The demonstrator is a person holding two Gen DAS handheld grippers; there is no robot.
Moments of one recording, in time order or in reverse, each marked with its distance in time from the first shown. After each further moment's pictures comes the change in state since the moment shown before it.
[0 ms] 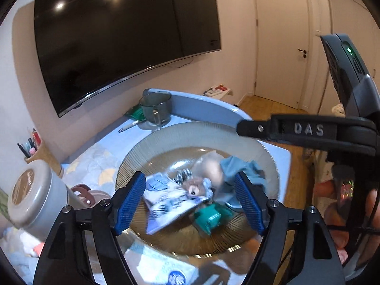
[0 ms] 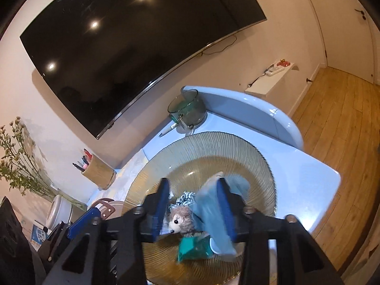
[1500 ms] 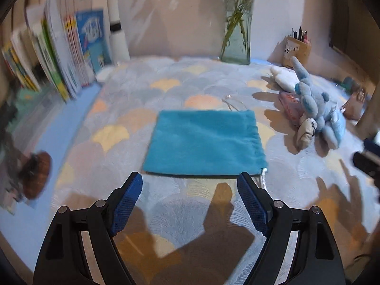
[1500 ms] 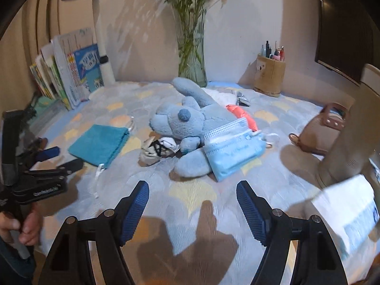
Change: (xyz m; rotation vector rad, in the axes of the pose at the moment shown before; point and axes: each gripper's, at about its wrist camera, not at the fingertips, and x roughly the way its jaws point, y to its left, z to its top) left arm -0.226 0.320 -0.362 -0.729 0.189 0.593; right arm 0.053 0.330 -0.327 -0.859 0.211 0.203
